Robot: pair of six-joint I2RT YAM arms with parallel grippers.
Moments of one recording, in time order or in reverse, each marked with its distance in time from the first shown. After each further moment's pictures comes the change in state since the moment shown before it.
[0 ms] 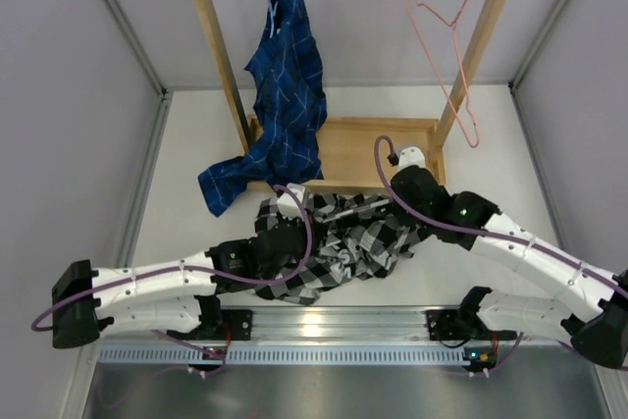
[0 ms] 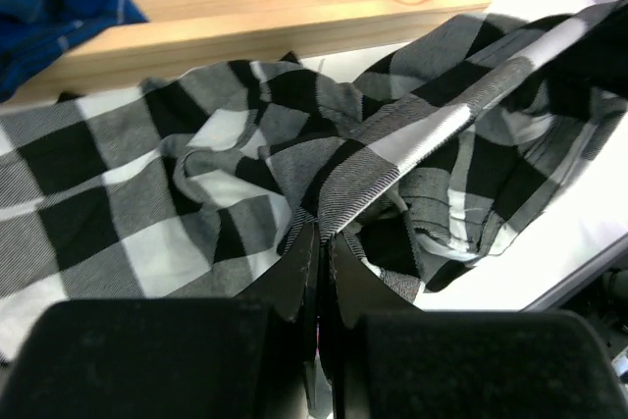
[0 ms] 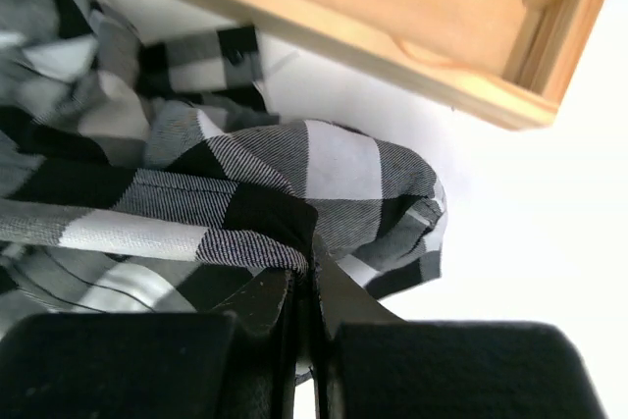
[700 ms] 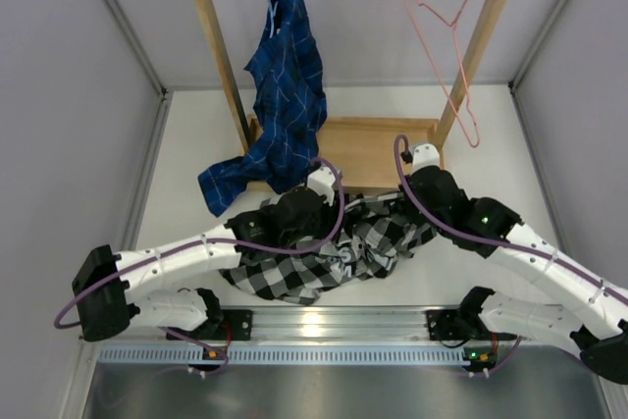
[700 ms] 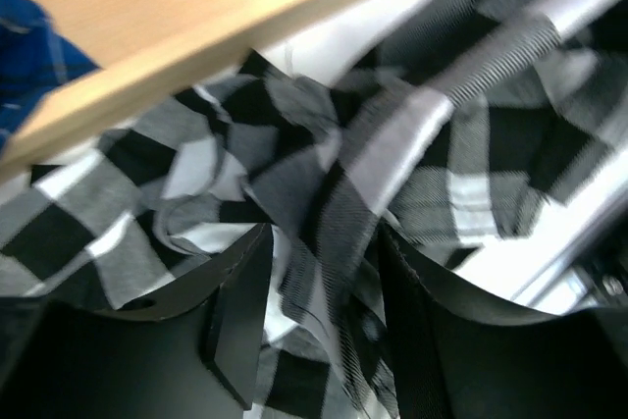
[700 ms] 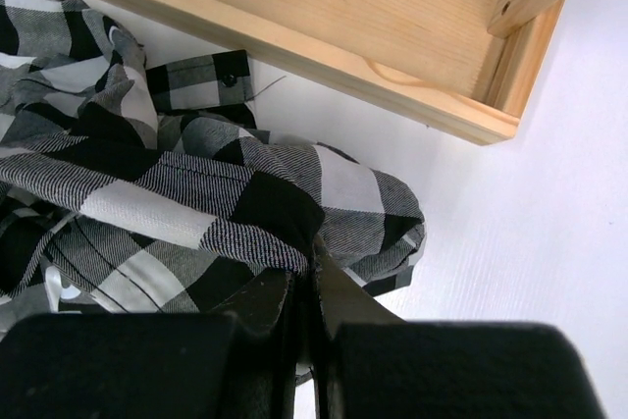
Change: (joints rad) left arm 0.152 0.229 0.246 -0.107 0.313 0.225; right arm -0.020 -0.108 -0.014 -0.013 0.001 -0.043
